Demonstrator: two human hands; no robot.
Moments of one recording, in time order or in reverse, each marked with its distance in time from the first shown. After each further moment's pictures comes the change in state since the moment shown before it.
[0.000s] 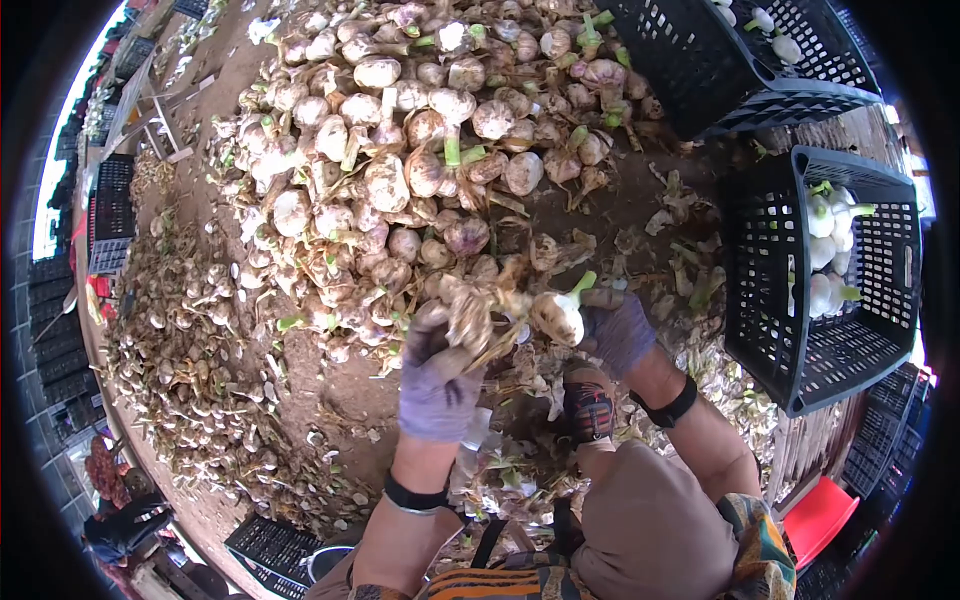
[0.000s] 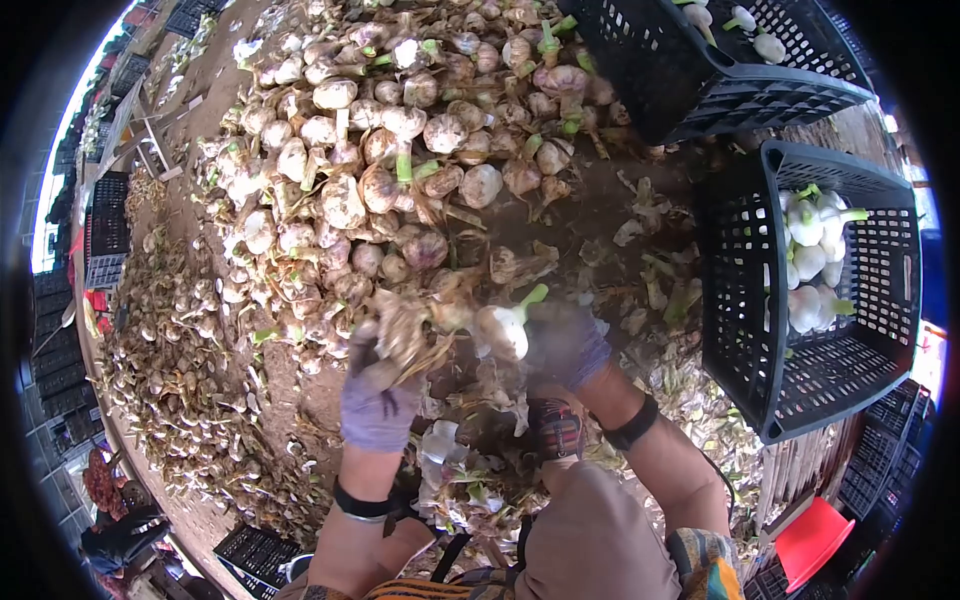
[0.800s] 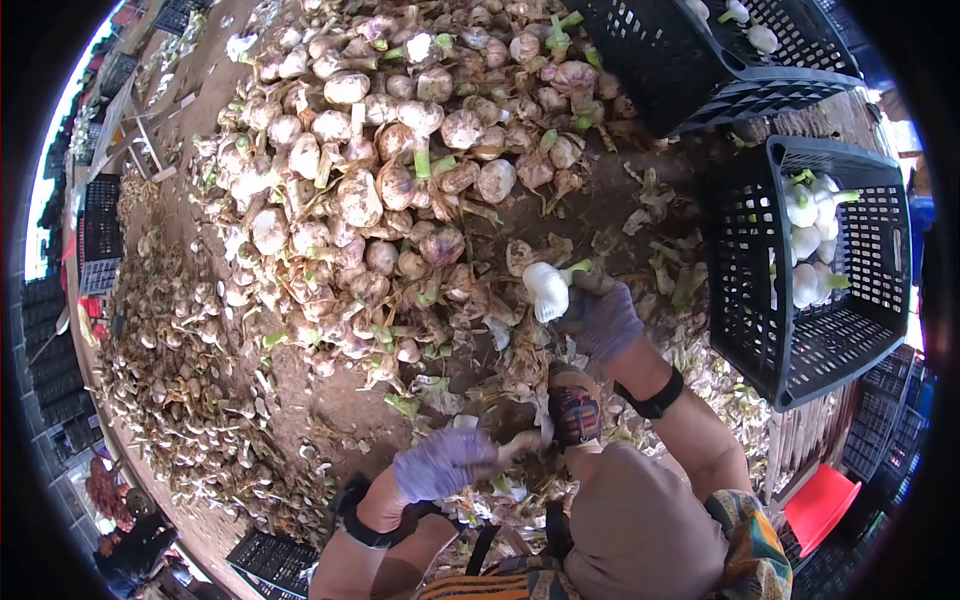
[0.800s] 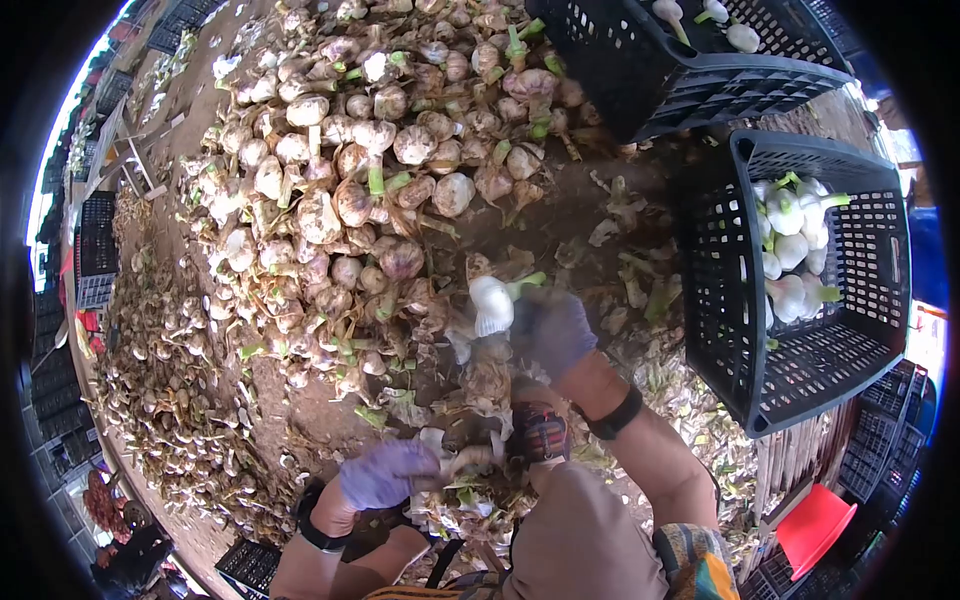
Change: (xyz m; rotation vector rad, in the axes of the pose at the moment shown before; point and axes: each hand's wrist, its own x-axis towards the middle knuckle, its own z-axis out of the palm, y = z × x) left_hand -0.057 0.023 -0.039 1.365 -0.738 -0.336; right_hand 0.008 0.017 -0.018 0.171 0.098 0.305
